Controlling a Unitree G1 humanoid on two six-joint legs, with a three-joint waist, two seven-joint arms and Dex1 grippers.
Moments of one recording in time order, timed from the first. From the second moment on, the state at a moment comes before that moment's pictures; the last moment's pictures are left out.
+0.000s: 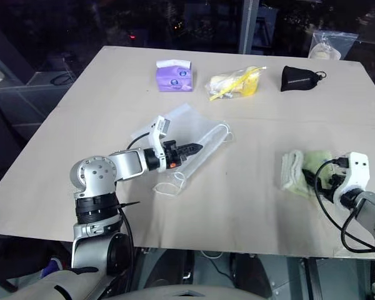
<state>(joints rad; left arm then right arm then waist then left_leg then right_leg) -0.59 0.17 0.29 -0.09 -0.74 1.41 -0.33 -0.03 -0.63 -0.40 -0.17 0.63 0.95 0.36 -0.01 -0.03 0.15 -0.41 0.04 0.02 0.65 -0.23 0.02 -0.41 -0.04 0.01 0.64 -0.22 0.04</state>
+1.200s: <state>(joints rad) -0.62 0.29 0.06 -0.02 -0.66 1.23 -0.51 -0.21 -0.30 0.22 -0.02 0.38 0.31 0.72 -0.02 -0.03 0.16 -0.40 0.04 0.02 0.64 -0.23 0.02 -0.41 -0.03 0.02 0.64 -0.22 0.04</state>
